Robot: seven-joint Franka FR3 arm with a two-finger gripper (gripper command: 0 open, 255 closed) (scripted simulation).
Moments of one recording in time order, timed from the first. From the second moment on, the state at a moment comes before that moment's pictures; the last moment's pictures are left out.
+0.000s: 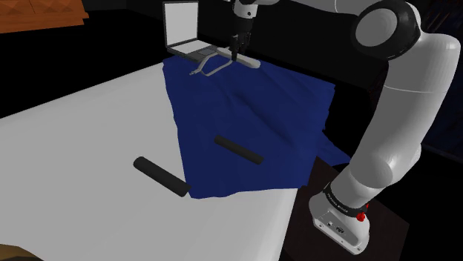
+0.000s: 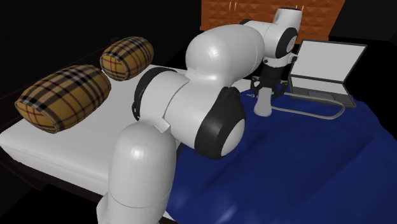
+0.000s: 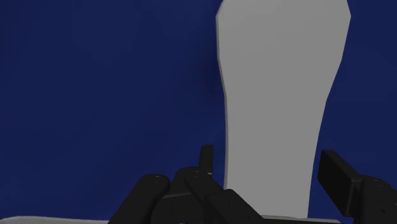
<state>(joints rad) -0.13 0.34 0.13 -1.39 -0.06 1.72 -0.34</state>
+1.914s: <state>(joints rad) -0.20 0.42 0.09 -1.59 -0.06 2.00 -0.43</state>
